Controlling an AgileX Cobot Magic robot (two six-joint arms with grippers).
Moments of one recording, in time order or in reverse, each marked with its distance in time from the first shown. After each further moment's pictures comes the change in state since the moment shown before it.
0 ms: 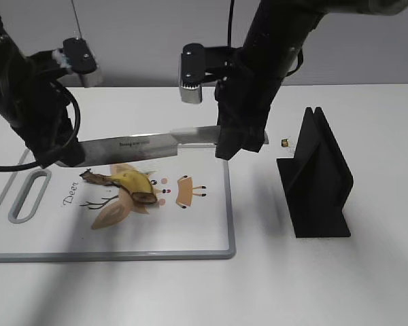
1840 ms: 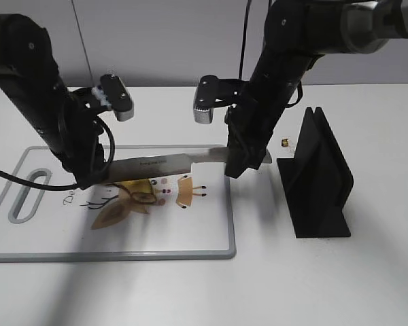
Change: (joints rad) left arm -0.071 0.172 0.000 0.097 -0.166 -0.101; right arm -0.081 0.143 0.007 0.060 -0.080 0.001
